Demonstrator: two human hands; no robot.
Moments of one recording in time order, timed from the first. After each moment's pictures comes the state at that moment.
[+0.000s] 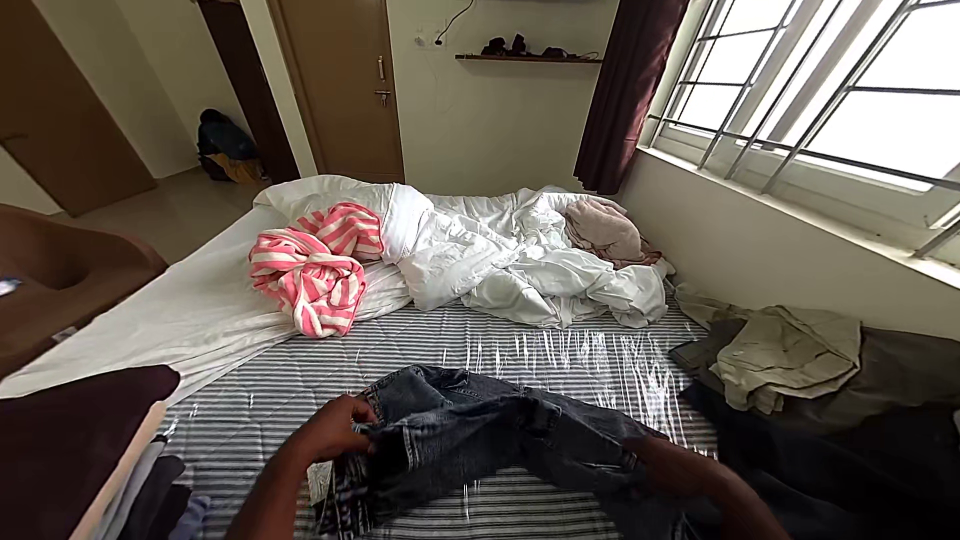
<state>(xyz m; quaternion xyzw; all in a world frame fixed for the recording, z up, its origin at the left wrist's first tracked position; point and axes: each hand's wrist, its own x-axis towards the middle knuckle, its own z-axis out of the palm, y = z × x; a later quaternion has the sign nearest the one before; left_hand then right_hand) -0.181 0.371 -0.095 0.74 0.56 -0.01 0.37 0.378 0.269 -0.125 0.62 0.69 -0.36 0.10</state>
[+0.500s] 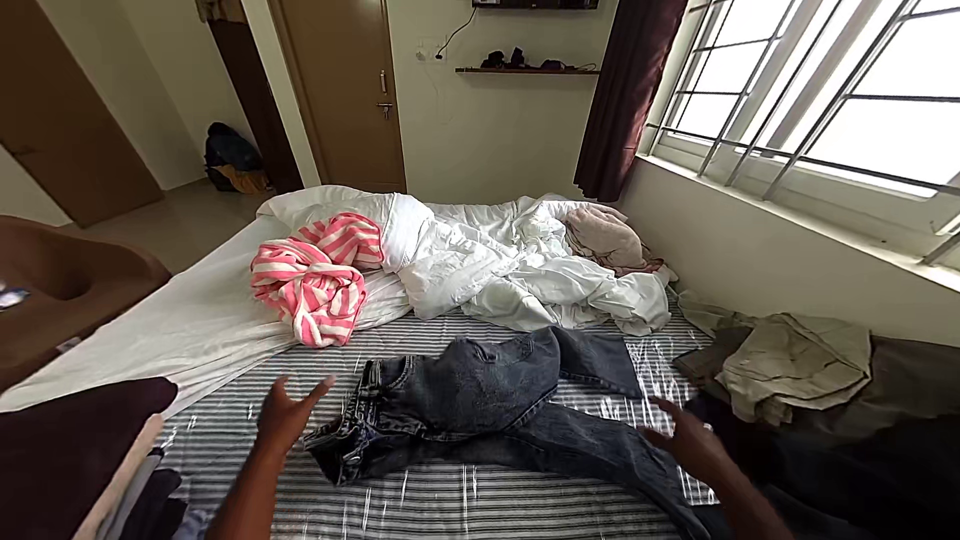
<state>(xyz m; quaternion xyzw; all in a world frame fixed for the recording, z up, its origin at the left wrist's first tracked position) -0.229 0.385 -0.118 0.48 0.74 0.39 0.26 0.425 0.279 -0.145 0.79 0.56 -0.18 -0.19</state>
